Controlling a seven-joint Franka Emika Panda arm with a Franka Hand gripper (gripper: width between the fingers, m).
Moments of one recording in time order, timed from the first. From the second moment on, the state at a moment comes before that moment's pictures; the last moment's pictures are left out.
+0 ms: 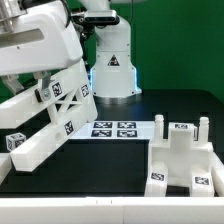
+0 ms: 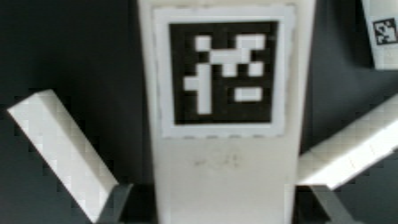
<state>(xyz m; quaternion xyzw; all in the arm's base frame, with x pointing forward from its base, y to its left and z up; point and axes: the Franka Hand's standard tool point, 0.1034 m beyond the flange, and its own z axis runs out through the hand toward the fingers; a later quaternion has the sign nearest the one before) 0.567 -0.145 0.141 -0.97 0.24 0.06 0.07</state>
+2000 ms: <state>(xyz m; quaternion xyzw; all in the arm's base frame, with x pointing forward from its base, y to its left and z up) 0.563 -0.127 0.084 -0.97 0.20 0.11 -0.12</state>
